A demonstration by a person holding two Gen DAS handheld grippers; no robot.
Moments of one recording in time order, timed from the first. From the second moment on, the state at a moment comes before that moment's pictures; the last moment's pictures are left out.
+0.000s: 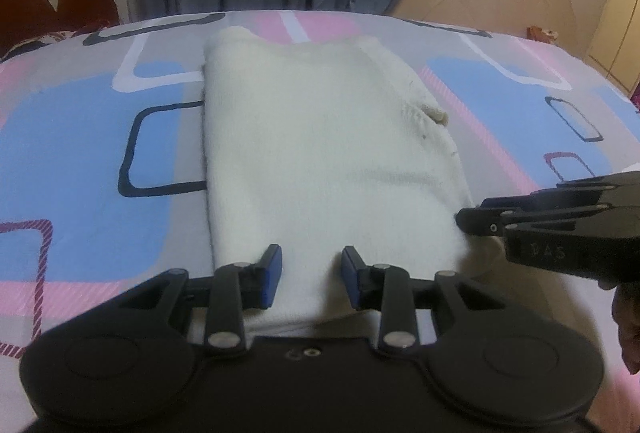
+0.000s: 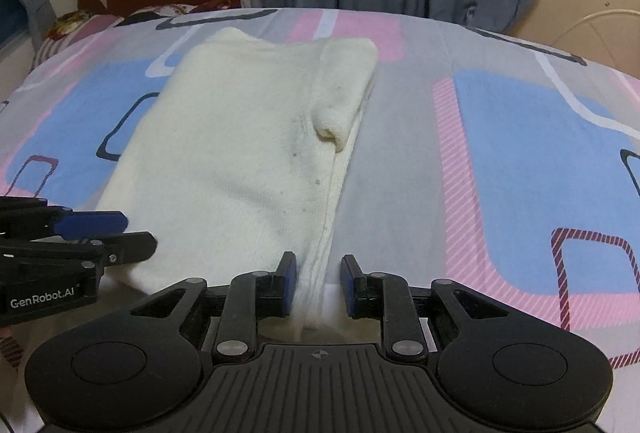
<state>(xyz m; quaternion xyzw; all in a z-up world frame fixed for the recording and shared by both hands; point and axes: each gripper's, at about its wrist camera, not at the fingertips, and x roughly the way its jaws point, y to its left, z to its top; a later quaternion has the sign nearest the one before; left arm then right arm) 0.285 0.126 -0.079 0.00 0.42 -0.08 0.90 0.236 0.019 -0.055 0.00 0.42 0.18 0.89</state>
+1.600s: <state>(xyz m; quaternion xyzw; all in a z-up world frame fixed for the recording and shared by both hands) 0.018 0.050 0.060 -0.02 0.27 0.00 0.96 -0.049 -0.096 0.083 0.03 0.25 0.15 0.96</state>
